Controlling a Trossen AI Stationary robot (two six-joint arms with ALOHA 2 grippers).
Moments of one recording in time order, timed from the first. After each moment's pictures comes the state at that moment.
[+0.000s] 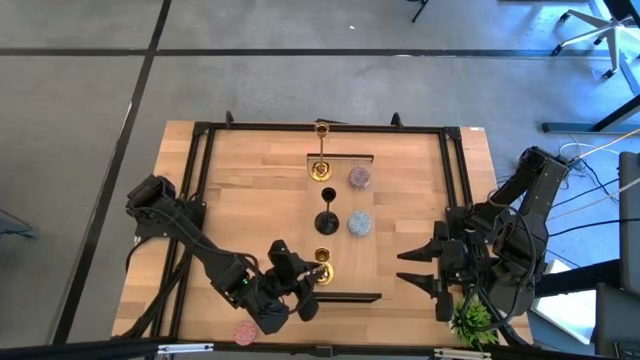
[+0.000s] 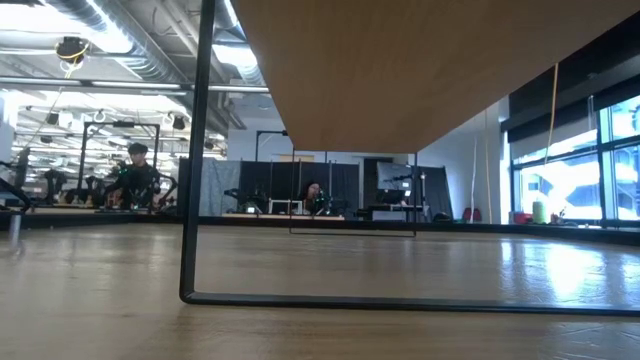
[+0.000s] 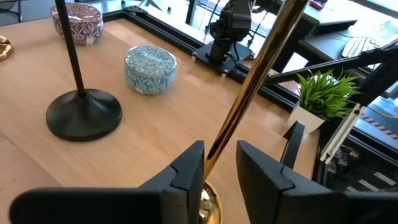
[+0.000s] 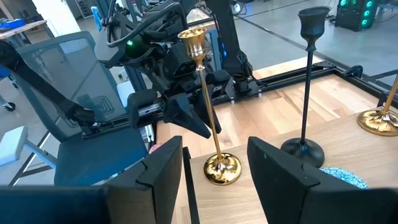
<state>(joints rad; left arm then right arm) -0.67 1.78 1.51 -0.47 -0.97 -0.99 1.01 1.29 1.33 -0.54 1.02 0.70</state>
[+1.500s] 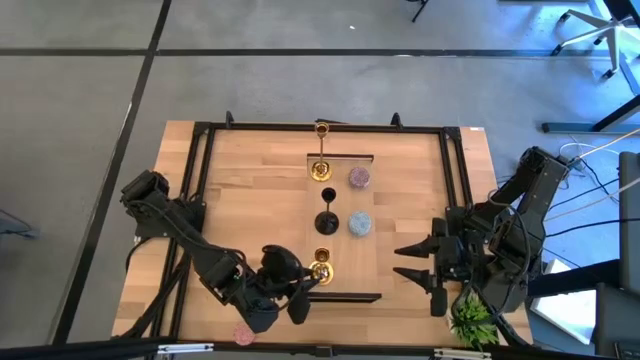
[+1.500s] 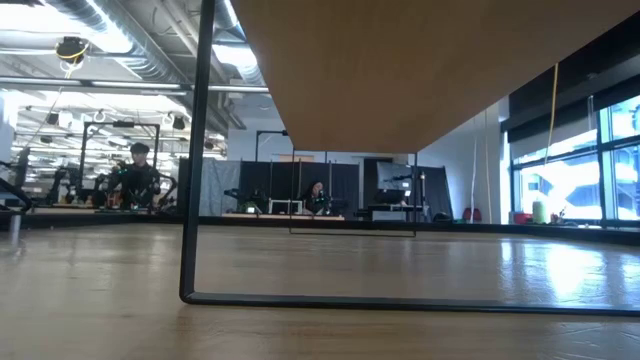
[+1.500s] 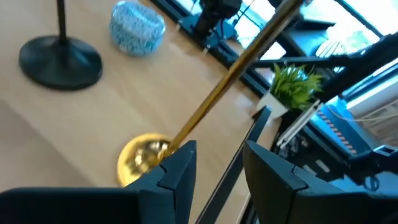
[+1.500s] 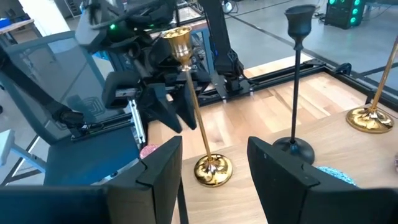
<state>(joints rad) -0.69 1.72 1.52 -0.53 -0.84 -1.20 0.98 1.29 1.33 -0.57 1.02 0.72</state>
